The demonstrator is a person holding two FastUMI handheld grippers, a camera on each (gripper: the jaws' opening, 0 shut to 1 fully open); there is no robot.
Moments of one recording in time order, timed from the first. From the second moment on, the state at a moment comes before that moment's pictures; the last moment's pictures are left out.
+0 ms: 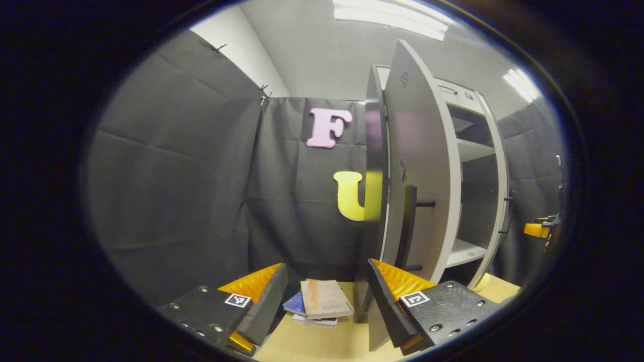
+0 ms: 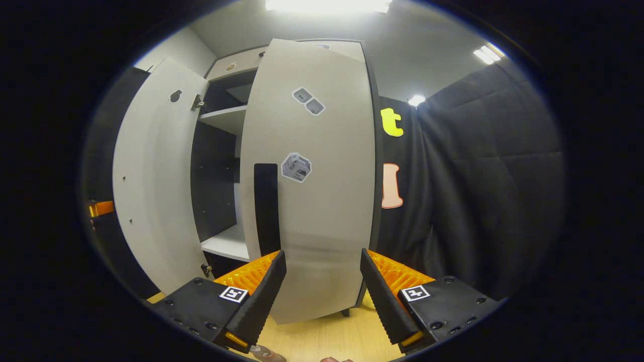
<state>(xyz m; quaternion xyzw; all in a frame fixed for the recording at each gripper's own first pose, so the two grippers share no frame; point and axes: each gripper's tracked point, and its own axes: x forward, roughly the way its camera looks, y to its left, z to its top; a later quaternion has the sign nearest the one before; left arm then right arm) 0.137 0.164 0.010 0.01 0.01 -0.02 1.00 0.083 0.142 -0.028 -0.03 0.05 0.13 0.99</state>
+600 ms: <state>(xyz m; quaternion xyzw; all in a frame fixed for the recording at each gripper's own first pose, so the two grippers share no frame) 0.190 0.134 0.045 0.03 -0.01 -0.10 0.99 0.057 0.111 -0.069 0.00 0.08 0.09 0.99</state>
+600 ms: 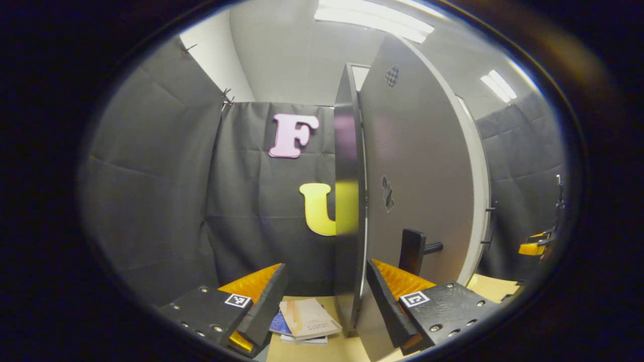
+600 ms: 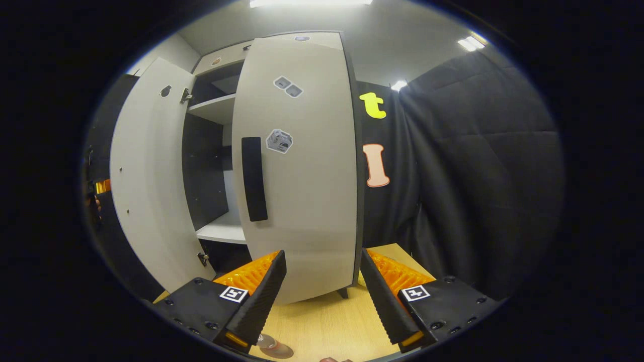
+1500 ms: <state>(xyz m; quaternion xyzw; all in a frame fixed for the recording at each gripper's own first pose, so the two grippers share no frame) 0.190 0.015 0.043 0.05 -0.01 -0.11 0.99 0.067 0.056 -0.099 0.00 0.12 0.09 0.99</state>
